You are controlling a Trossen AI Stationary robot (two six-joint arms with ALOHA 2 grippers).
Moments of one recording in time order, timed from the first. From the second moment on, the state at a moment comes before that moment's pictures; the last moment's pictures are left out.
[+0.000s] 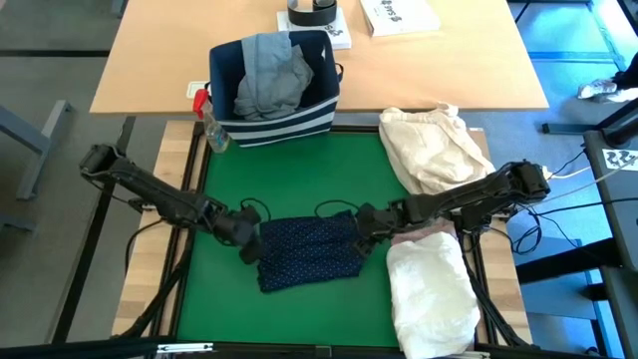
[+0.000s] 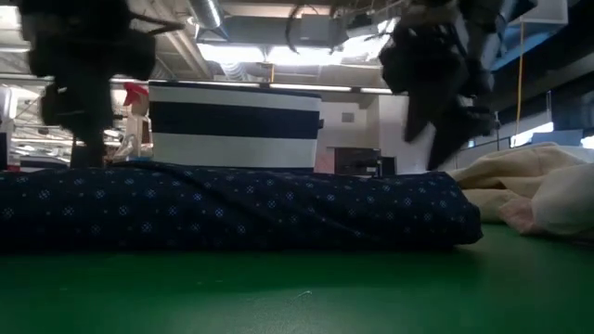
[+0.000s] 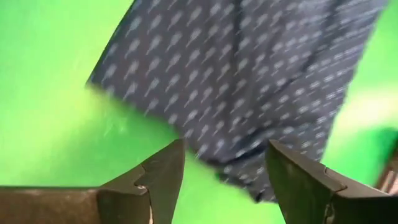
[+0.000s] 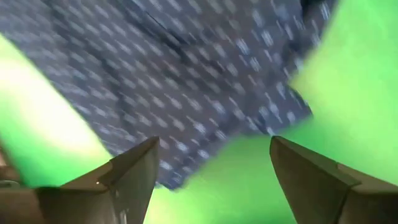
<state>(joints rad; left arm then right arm) -0.36 1.16 0.67 -0.56 -0.12 -1.13 0.21 1.54 0.99 -0.55 -0.02 0.95</state>
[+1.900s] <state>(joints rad) -0.74 1.26 0.33 -0.05 -0.46 -1.96 0.21 1.67 0.67 0.17 0.03 1.25</state>
